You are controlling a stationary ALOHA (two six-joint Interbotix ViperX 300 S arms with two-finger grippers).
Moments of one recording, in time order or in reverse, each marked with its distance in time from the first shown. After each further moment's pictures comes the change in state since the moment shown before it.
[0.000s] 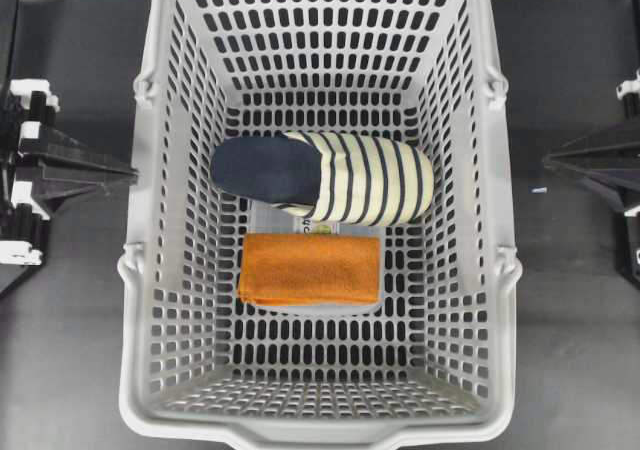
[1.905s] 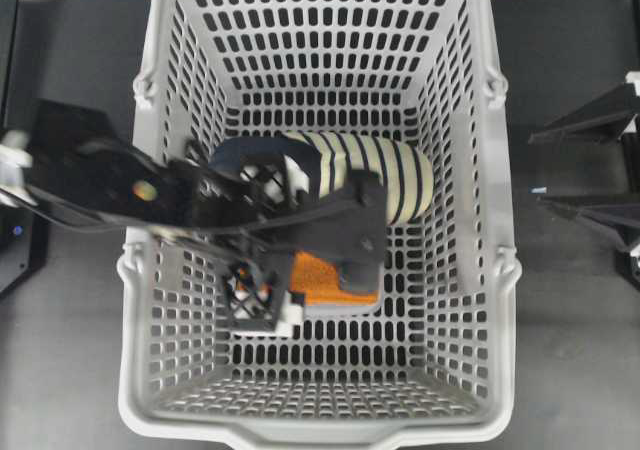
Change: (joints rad) left arm -0.141 1.028 -1.071 0.040 1.204 -0.112; right arm 0.005 -0.008 -0.046 0.017 0.210 0.100
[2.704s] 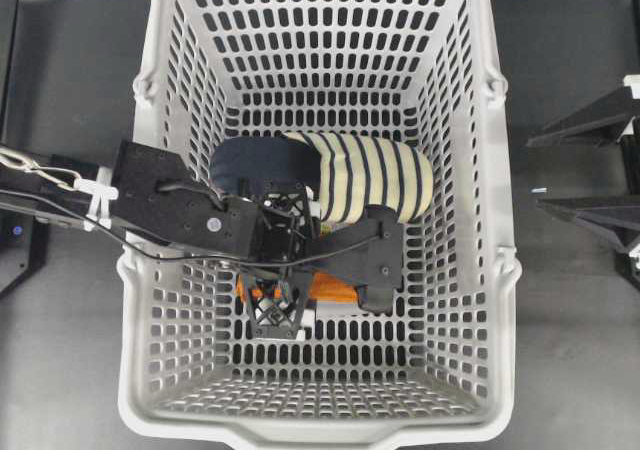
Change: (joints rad) left arm 0.003 0.118 0.077 0.000 -0.084 0.012; right arm 0.000 -0.002 0.000 -0.002 0.034 0.000
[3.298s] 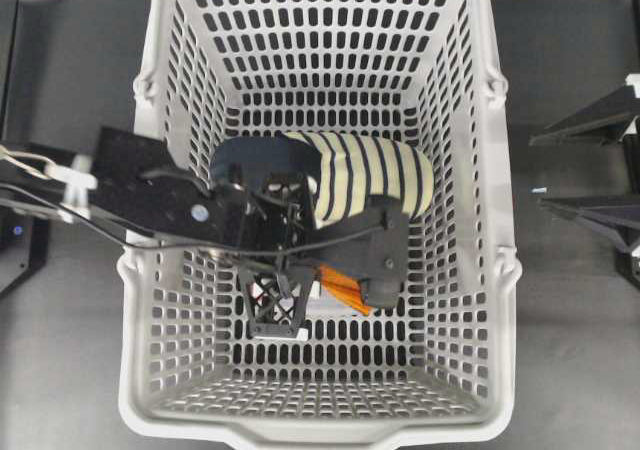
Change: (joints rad) left arm -0.002 -0.063 -0.098 0.000 0.087 0.012; right arm -0.002 -0.012 0.000 0.000 -0.002 0.002
